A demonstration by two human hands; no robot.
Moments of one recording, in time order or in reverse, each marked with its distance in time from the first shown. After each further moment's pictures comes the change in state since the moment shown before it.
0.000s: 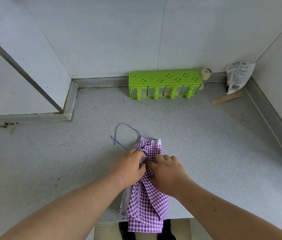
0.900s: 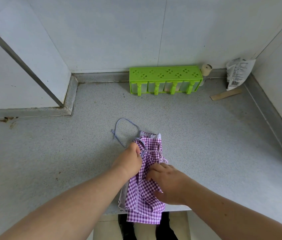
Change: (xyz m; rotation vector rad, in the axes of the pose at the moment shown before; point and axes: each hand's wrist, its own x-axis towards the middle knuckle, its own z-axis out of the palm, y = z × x) left_hand -0.001 0.008 0.006 -0.257 0.011 -0.358; right_hand -0.033 0.003 0.018 0.209 -0.088 -0.250
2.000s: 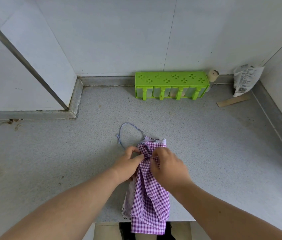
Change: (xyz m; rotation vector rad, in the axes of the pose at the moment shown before) left_hand 0.009 -0.019 -0.025 -0.466 -0.272 -0.099; right_hand 0.041 -0.021 -0.036 0.181 0.423 0.389
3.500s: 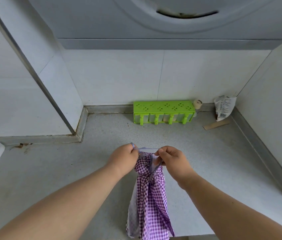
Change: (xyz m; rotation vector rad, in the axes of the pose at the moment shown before) left_hand -0.026 0.079 -0.043 0.355 0.369 0.286; right_hand 0.012 -0.028 -0.088 0.896 0.015 0.312
